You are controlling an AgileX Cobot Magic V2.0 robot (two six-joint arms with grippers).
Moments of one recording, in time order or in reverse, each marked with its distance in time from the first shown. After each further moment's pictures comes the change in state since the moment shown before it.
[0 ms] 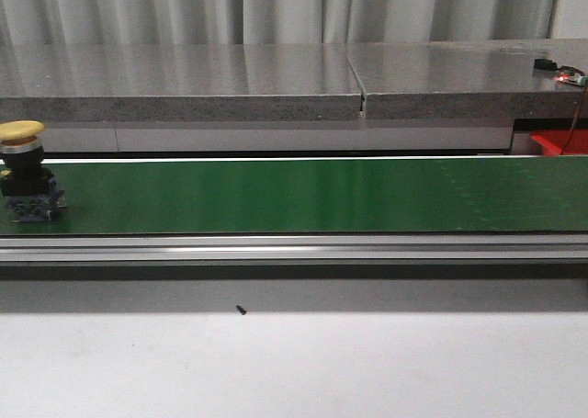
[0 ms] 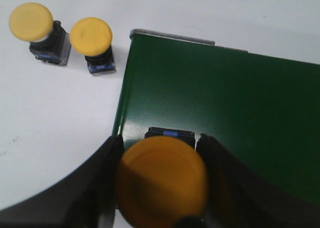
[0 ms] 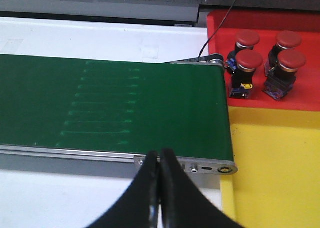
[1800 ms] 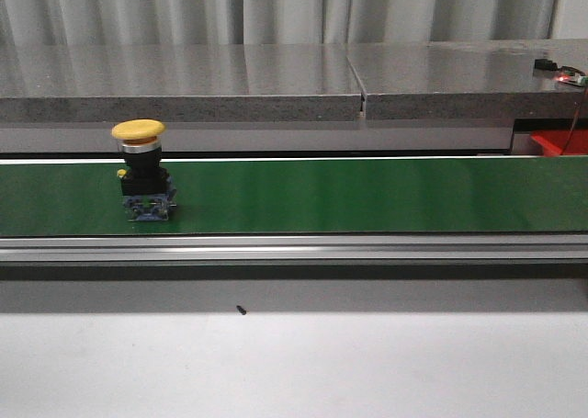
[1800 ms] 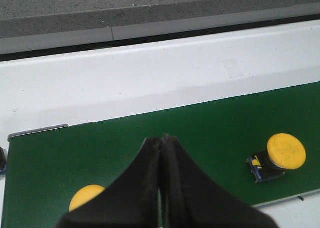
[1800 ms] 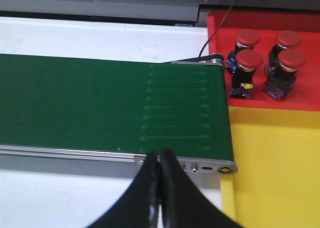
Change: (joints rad) left arm -0.319 -0.388 0.097 -0.133 -0.061 0.103; right arm 0.000 0.000 0.000 0.000 0.000 0.000
